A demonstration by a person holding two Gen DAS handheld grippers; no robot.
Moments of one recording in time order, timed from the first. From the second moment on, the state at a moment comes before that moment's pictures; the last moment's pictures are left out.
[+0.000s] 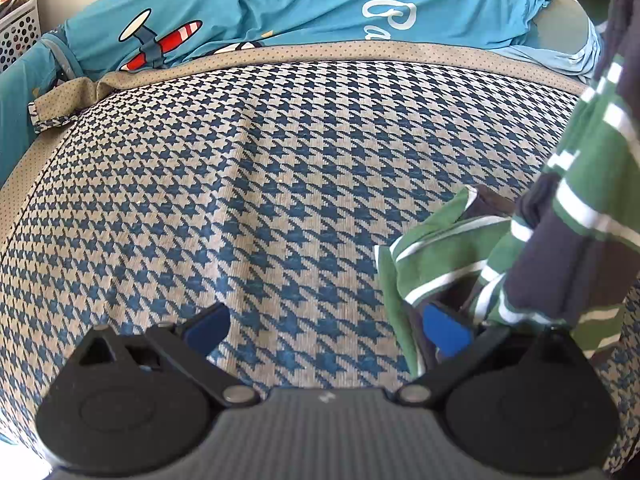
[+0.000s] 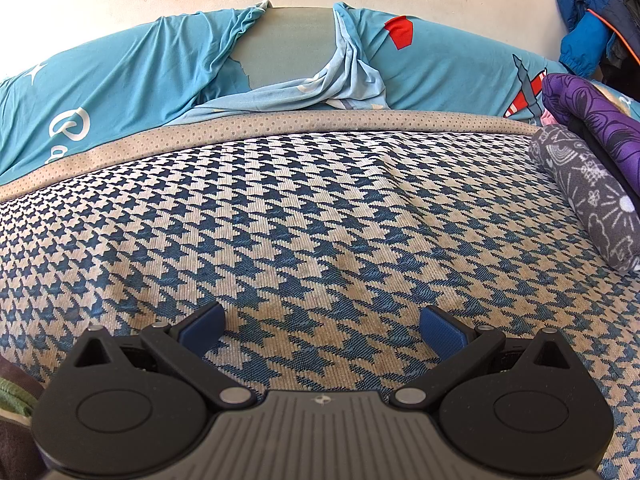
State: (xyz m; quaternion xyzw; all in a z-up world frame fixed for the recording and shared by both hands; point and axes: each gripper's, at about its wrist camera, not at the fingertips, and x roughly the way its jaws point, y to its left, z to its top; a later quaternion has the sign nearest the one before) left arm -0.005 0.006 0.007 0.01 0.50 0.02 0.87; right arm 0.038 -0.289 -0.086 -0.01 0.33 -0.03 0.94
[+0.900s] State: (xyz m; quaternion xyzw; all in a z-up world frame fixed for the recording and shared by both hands) left arm 0.002 0.007 0.003 0.01 0.51 0.03 0.86; right arm 0.039 -0.290 -0.086 -0.01 0.33 -0.03 0.94
